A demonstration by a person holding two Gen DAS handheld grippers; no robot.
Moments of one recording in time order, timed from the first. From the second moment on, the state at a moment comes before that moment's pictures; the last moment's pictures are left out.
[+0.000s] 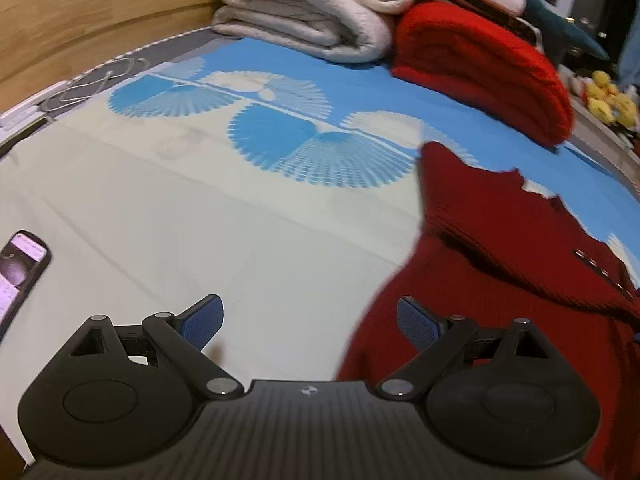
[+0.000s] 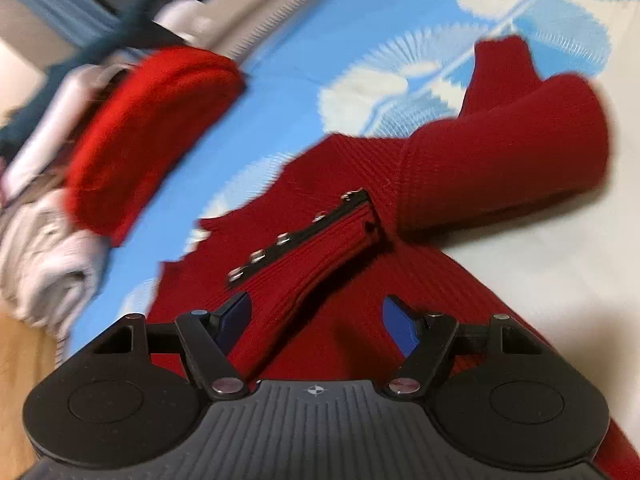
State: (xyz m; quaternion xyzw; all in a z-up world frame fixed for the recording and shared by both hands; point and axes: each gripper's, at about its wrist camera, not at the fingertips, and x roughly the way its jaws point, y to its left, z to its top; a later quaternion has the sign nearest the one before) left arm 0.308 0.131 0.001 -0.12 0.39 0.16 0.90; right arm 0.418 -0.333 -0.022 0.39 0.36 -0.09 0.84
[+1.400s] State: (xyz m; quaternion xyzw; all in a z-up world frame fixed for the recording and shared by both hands) left arm 0.325 0.133 -0.023 -0.09 0.44 0.18 0.88; right arm 0.326 -0.584 -0.043 0.51 0.24 -0.19 0.80
